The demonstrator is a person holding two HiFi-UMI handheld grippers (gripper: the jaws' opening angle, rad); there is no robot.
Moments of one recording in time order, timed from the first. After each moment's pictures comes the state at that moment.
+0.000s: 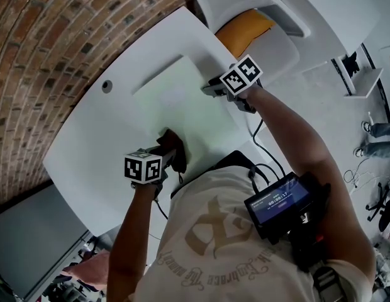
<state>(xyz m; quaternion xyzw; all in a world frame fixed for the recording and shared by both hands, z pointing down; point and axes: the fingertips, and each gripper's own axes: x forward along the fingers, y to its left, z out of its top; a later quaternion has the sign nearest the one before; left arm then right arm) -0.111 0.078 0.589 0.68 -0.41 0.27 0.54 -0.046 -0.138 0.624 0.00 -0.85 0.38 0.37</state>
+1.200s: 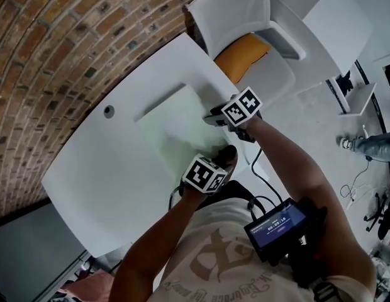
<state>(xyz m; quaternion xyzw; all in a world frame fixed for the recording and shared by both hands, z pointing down) 0.067 0.012 0.582 0.80 -0.22 0.31 0.47 -0.043 -0.137 0.626 0.01 -0.84 0.39 0.38</state>
